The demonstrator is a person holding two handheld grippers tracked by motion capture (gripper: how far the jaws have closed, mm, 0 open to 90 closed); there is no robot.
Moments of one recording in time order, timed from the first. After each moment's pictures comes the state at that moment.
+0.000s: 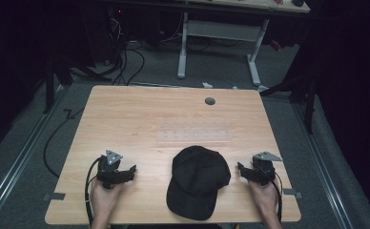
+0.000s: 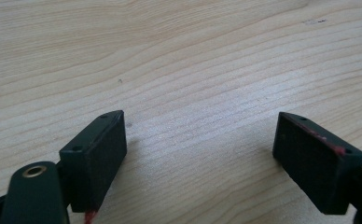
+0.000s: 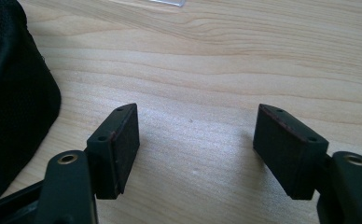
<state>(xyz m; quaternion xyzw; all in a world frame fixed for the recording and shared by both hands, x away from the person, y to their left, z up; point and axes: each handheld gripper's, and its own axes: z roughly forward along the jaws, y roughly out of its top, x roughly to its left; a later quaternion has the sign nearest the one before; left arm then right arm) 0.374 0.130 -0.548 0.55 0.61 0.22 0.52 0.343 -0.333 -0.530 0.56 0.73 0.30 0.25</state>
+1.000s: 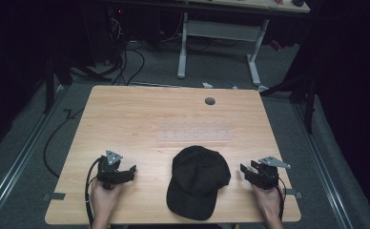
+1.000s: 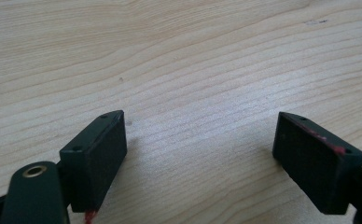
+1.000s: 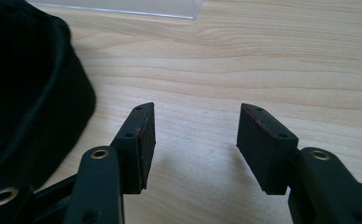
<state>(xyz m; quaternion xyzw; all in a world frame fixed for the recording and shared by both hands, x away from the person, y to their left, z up) 0.373 0.129 -0.548 0.55 0.61 0.22 0.52 0.321 -0.338 -0.526 0.56 0.71 0.36 0.23</state>
